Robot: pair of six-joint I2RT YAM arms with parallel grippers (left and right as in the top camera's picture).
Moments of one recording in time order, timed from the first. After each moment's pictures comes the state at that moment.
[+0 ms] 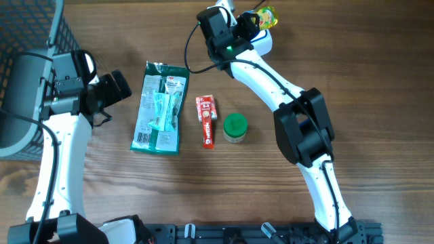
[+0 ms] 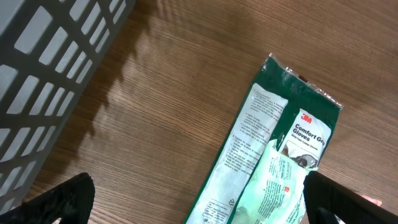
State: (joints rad) left arm 0.18 1.42 1.14 -0.70 0.00 -0.27; right arm 0.56 2.41 2.02 -0.35 0.98 -0.38
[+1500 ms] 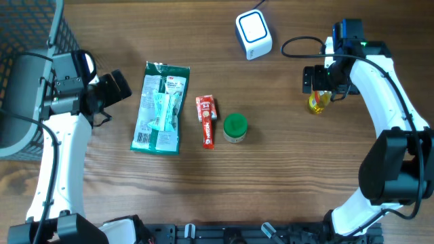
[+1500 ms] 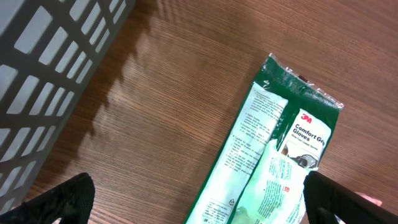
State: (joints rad) left arm 0.18 1.42 1.14 -0.70 0.00 -0.27; right arm -0.01 1.85 1.48 -1.00 0.03 0.03
